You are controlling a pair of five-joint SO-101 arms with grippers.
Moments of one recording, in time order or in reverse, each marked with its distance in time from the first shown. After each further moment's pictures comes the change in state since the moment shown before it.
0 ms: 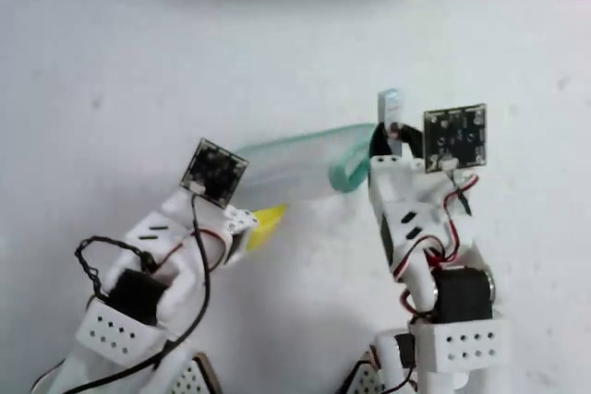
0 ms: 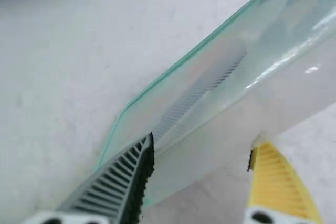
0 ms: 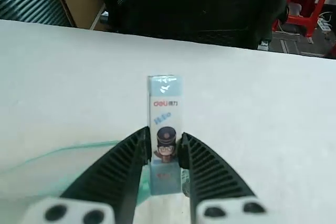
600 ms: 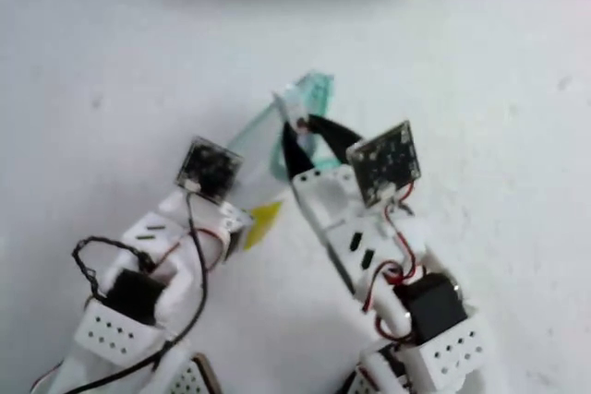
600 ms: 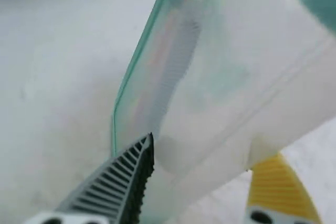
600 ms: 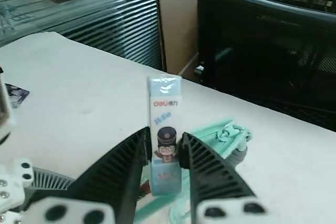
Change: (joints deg) left arm -0.8 0.0 0.0 0.0 2.0; right arm -21.3 0.0 0.1 -11.6 -0.1
